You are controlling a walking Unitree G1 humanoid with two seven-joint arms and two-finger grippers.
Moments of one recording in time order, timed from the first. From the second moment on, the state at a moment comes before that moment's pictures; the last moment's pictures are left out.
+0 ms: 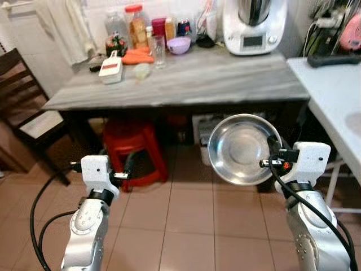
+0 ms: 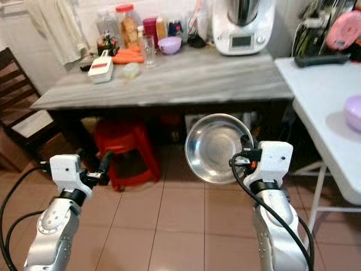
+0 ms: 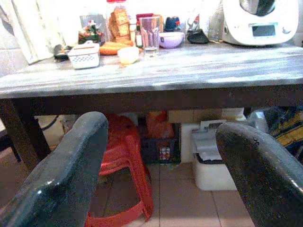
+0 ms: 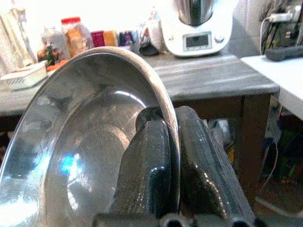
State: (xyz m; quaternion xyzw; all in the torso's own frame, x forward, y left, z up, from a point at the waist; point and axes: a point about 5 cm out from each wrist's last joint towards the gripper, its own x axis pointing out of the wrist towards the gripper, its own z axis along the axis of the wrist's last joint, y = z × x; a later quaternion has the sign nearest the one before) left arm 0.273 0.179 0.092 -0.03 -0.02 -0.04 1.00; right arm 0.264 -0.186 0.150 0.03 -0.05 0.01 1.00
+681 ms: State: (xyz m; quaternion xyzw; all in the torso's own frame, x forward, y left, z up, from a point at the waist) left arm 0.279 0.169 0.098 -0.02 -0.03 -0.06 1.00; right arm 0.268 -0.183 0.151 0.05 -0.05 0.01 1.00
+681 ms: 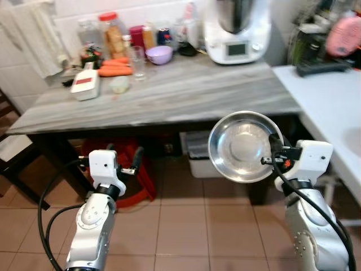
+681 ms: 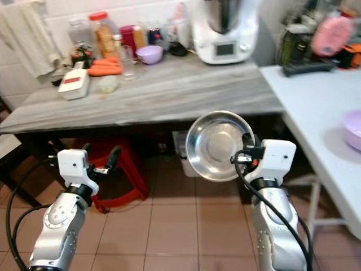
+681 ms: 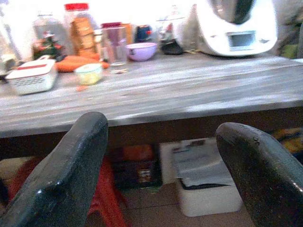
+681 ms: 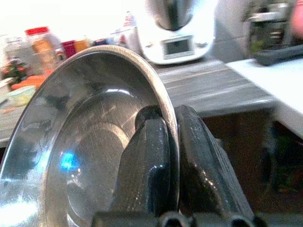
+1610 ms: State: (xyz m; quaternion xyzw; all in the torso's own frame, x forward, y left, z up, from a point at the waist) left arm 0.282 0.154 0.094 -0.04 -0.02 -0.08 1.00; right arm 0.269 -0.182 0.151 0.05 -0.06 0.01 1.00
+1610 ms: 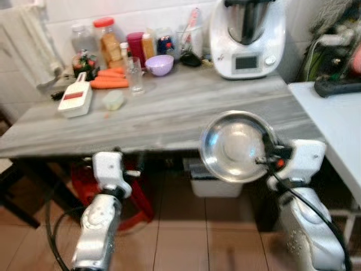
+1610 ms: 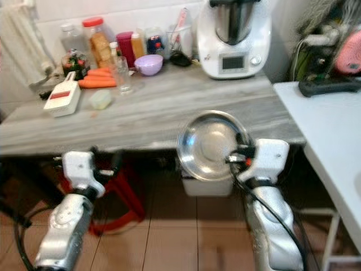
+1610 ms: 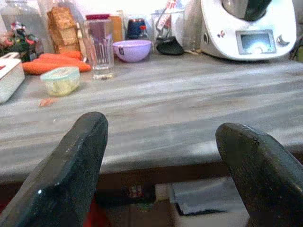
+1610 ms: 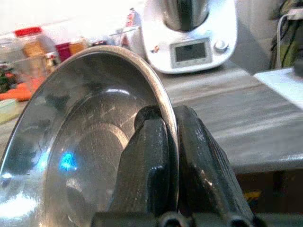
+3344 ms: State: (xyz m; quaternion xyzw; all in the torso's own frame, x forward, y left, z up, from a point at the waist) left arm 0.245 0.176 0.083 0.01 -0.01 -0.22 0.98; right arm 0.296 -0.158 0.123 0.08 0.06 0.05 0.99
